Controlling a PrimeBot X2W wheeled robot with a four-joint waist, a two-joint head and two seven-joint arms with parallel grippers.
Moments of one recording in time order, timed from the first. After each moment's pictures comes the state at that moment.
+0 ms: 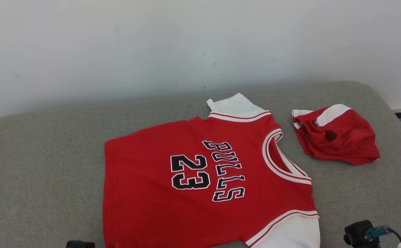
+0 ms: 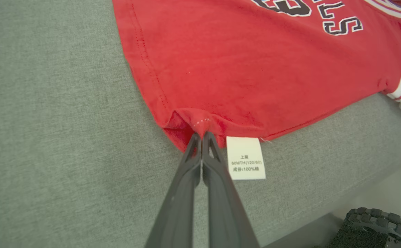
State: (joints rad) left arm -0.11 0.50 -0.80 0.28 -0.72 0.12 0.04; right arm 0.02 -0.64 0.61 0.07 0.97 -0.08 0.34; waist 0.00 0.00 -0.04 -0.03
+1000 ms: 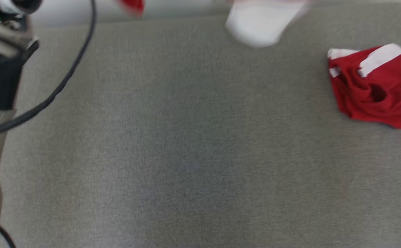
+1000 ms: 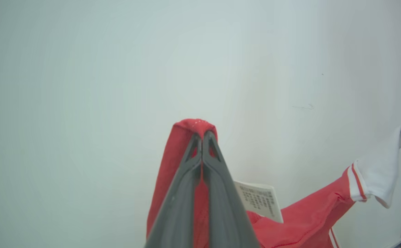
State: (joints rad) left arm -1.41 0.25 -0.50 0.45 -0.60 0.10 0.03; right arm -1.42 -0.40 0.34 0.39 0.76 0.01 0.36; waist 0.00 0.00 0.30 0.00
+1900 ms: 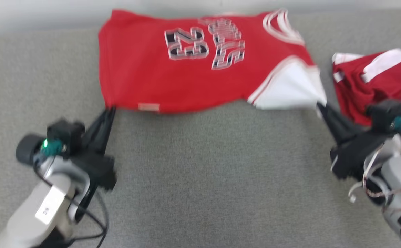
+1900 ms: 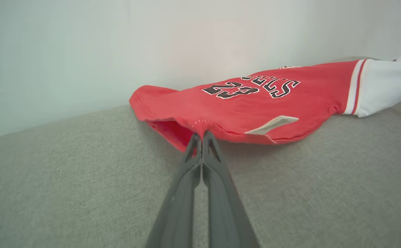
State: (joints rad) left arm -0.69 0.37 -0.73 0.54 -0.52 0.01 -0.24; right arm -0.57 -0.48 0.52 0.42 0.72 0.12 -0.10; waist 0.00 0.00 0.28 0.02
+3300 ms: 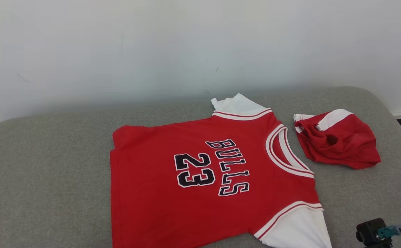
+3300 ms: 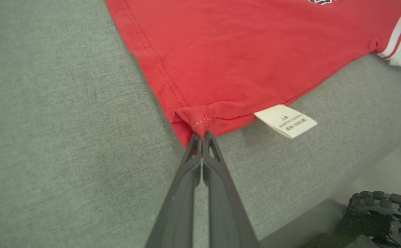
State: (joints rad) left arm -0.12 0.49 -0.82 0.36 -0.66 0.02 -0.01; right arm 0.00 -0.65 0.58 0.13 0.89 -0.05 0.28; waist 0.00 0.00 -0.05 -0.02
